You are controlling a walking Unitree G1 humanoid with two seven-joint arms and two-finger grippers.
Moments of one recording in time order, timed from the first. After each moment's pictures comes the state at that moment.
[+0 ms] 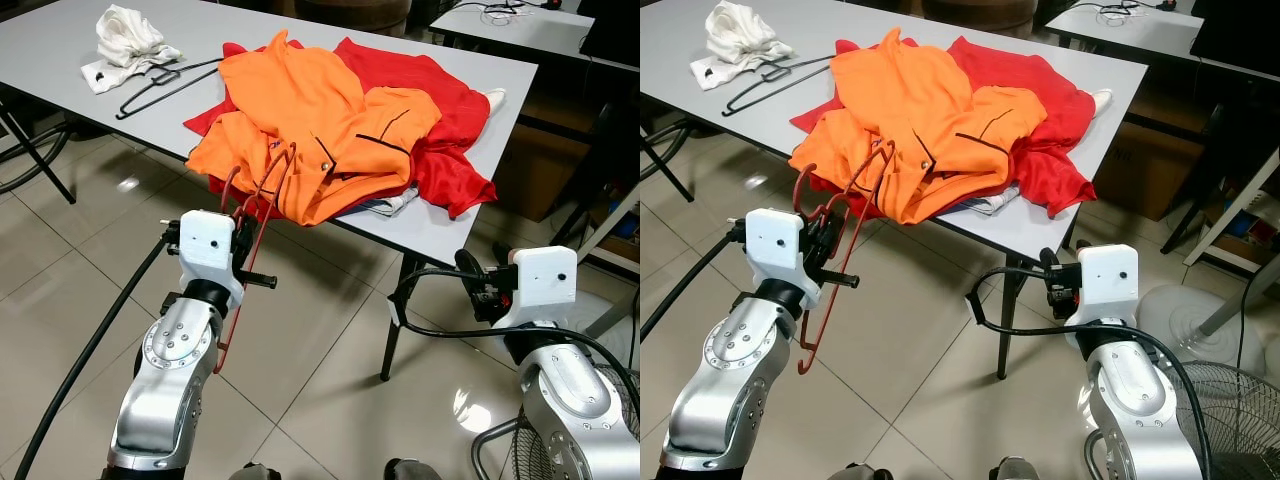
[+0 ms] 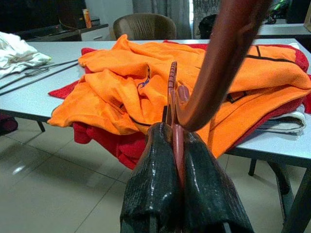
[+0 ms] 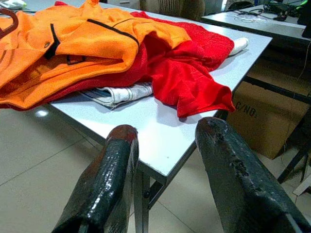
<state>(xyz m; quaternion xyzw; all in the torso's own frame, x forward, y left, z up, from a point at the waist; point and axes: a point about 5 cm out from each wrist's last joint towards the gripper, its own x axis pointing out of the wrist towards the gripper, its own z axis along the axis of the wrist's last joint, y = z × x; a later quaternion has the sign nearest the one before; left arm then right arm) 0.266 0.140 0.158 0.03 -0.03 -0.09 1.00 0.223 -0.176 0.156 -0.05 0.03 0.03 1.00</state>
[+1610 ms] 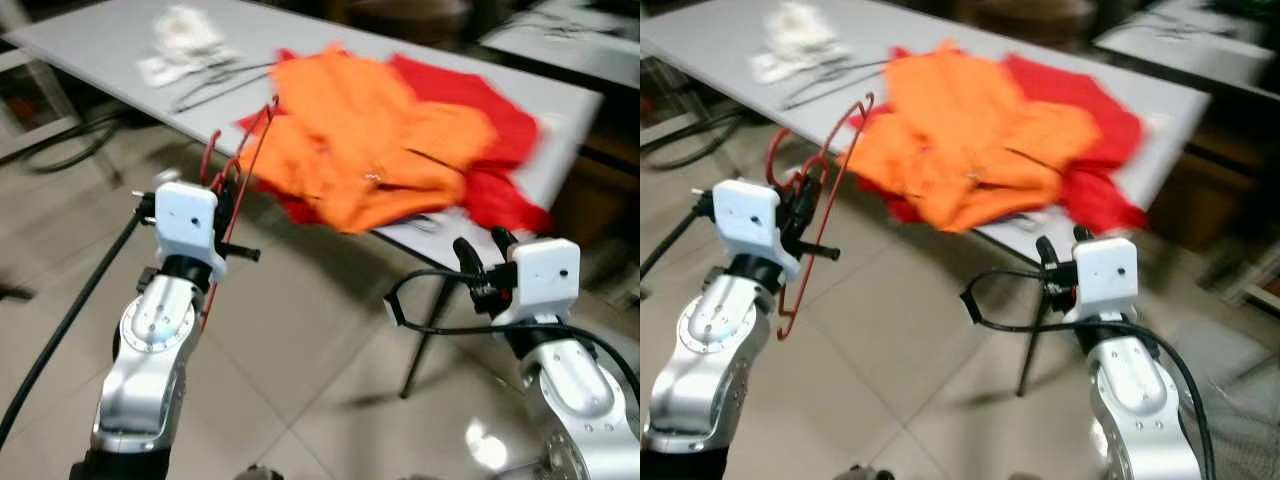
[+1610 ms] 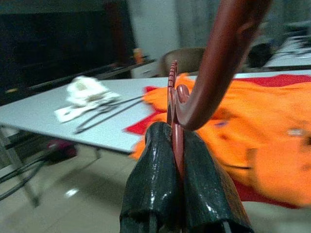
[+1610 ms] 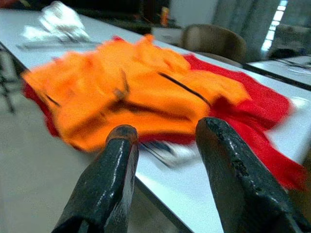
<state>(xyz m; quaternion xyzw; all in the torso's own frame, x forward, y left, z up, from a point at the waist) 0.274 0.158 0.188 0.08 -0.10 -0.06 0.99 0.223 -0.169 0.169 -0.08 -0.02 0.05 1.00</state>
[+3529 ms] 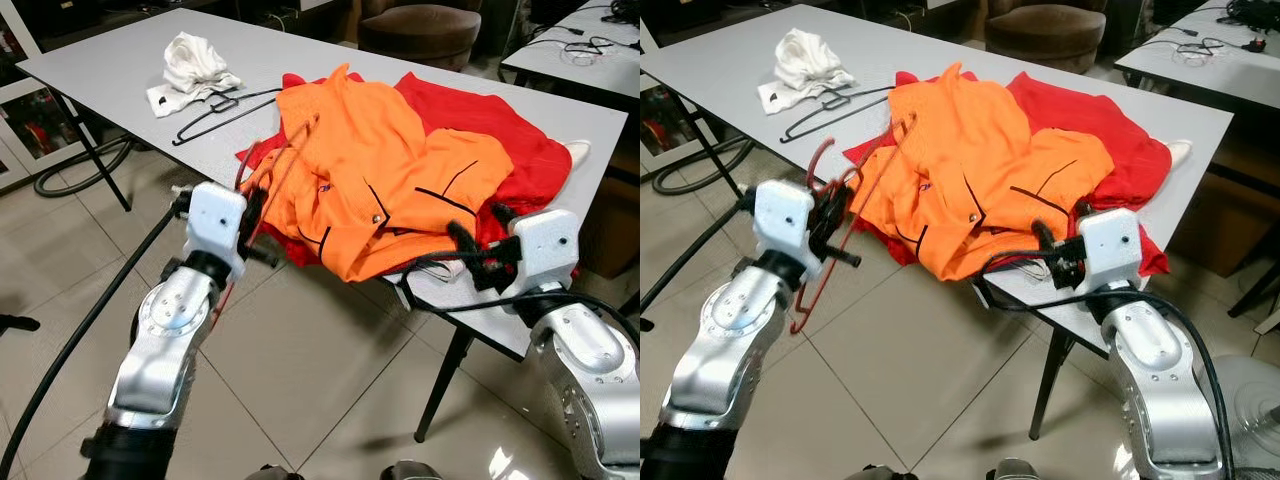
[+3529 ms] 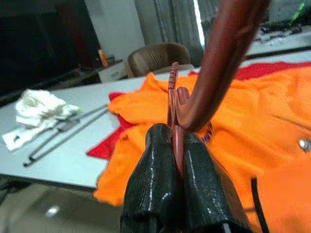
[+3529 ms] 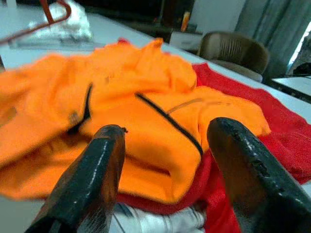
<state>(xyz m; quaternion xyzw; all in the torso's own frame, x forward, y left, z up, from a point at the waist) 0.286 0.143 0.170 0.09 -0.07 -0.16 0.98 0.256 -0.195 0.166 -0.13 0.00 0.11 0.99</state>
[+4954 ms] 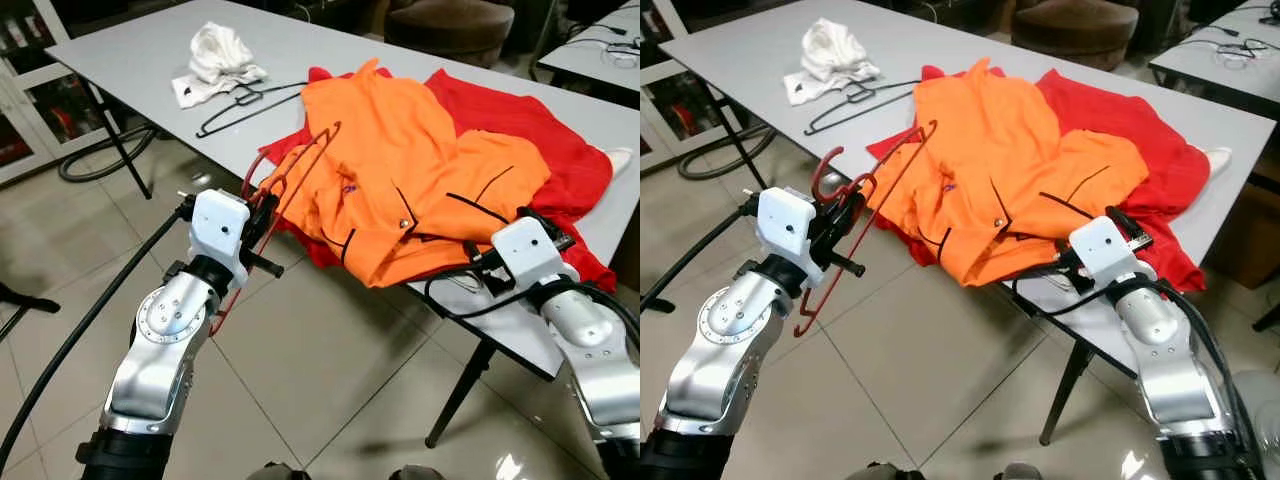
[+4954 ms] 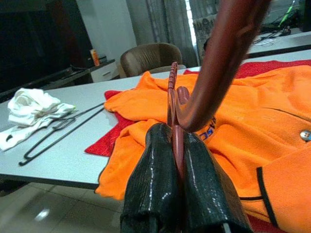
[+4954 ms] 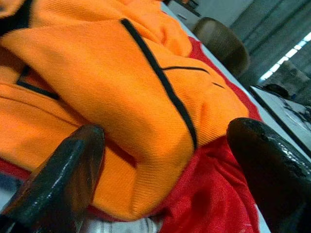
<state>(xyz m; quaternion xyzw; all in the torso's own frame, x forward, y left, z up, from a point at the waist) 0.283 0.138 0.174 0.09 -0.09 -0.20 0.97 0.286 -0.227 0.143 -0.32 0.04 0.06 0.94</state>
